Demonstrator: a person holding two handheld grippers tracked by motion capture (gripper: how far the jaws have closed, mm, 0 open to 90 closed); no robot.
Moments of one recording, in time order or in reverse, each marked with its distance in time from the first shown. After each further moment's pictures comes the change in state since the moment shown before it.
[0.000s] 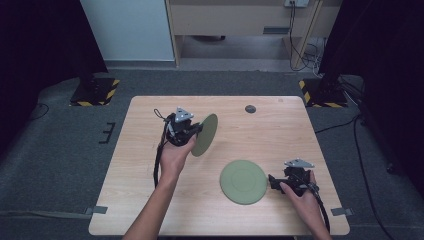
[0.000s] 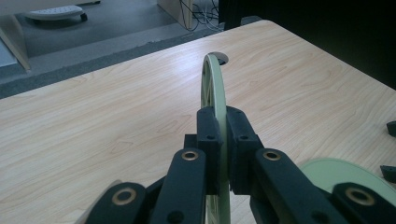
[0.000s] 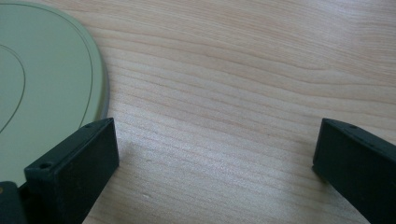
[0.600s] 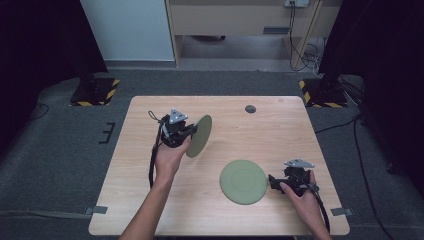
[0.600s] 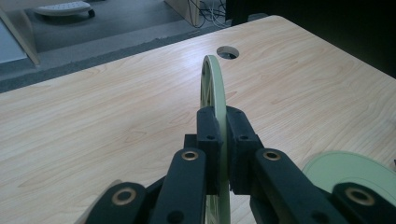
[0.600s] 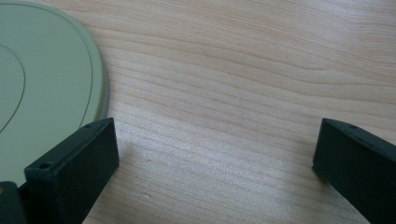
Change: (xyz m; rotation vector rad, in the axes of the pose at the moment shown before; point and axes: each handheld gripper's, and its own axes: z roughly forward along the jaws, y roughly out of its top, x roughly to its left) left arm 0.013 -0.010 -0.006 0.008 0.023 -0.011; right arm 0.000 0.000 0.000 0.000 0.000 0.000
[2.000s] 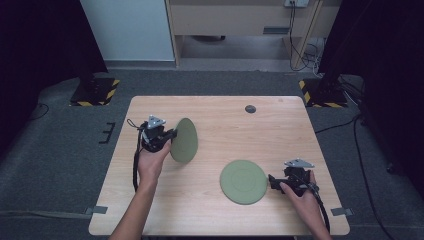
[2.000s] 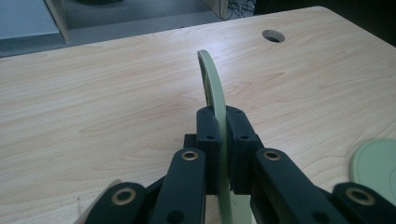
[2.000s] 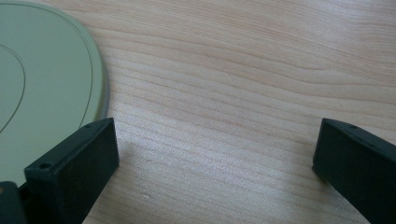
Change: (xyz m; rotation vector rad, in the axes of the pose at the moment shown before) left arm 0.049 -0.038 -0.016 0.019 0.080 -0.091; right arm 0.000 0.000 0.000 0.000 0.000 0.000
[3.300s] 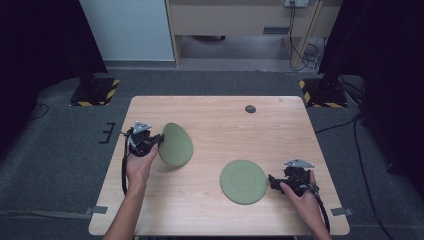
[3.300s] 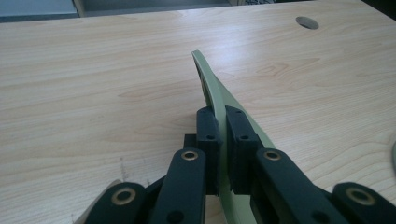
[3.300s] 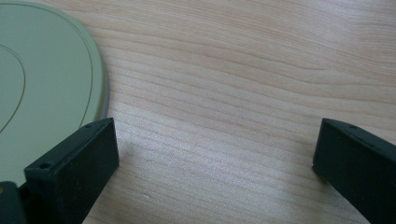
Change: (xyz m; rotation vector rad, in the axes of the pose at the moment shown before) left arm 0.039 -0.030 -0.006 0.020 0.042 -0.072; right arm 0.000 0.000 0.000 0.000 0.000 -0.002
